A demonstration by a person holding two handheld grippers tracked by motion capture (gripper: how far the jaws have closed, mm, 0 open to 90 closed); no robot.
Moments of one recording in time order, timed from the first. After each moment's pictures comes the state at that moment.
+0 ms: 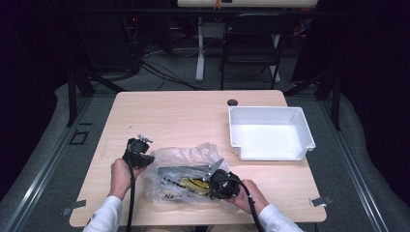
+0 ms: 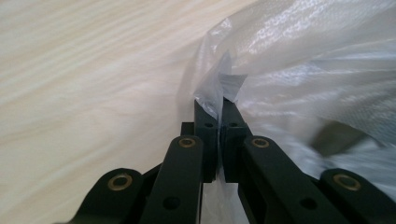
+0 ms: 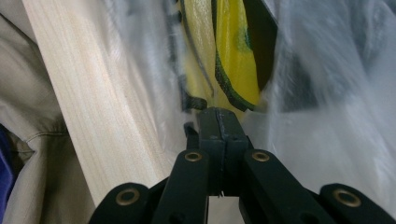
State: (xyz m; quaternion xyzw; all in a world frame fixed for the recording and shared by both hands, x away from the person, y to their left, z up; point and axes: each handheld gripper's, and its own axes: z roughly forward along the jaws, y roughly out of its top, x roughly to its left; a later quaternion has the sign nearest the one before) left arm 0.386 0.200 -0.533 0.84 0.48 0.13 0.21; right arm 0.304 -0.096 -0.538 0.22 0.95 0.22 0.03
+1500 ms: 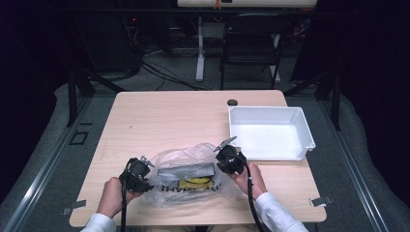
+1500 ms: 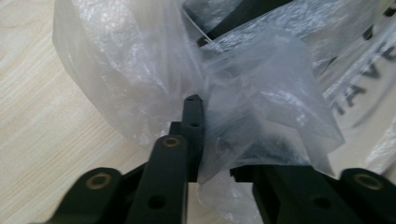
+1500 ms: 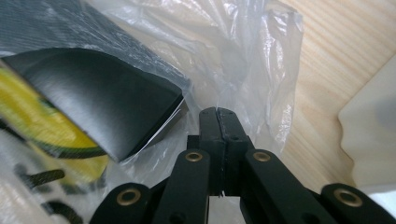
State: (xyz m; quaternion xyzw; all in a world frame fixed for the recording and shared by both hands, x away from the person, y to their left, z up) left arm 0.316 0.194 -0.525 0.90 0.41 0.04 0.16; right arm 0.364 -0.119 -0.531 0.36 0.89 0.24 0.11
